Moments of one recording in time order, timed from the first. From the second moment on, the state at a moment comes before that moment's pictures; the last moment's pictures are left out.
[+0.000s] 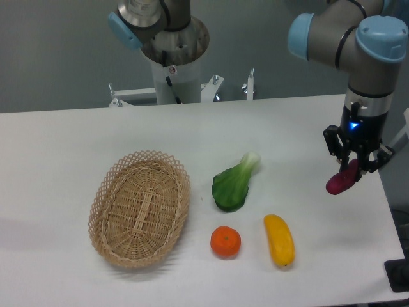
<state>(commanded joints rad) 2.80 -1.94 -1.46 -1.00 1.38 1.55</state>
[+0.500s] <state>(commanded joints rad) 2.80 -1.94 -1.49 -0.99 1.38 1.55</state>
